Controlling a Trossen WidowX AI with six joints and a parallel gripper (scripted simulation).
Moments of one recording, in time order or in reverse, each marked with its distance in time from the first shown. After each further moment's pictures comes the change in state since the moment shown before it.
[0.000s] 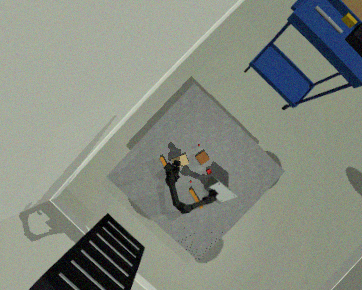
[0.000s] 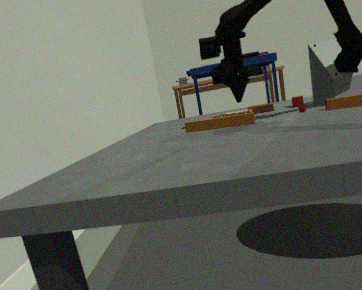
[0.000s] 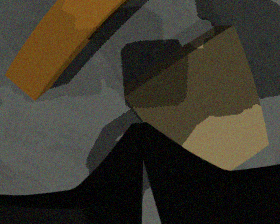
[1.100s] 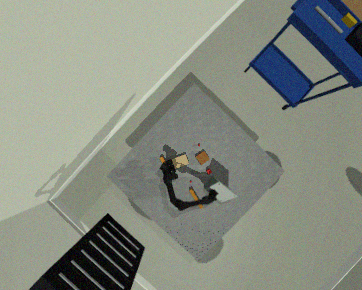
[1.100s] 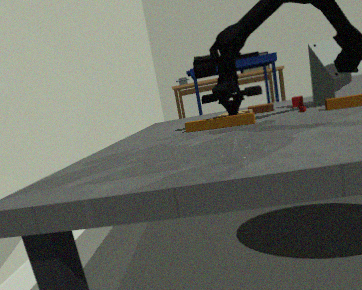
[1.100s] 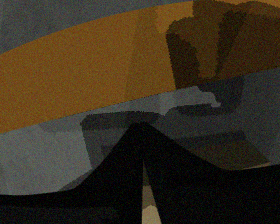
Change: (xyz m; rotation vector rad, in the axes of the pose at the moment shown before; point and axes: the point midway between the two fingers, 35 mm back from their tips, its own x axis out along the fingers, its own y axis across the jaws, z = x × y) arm 0.058 0.007 0.037 -0.547 -0.011 0.012
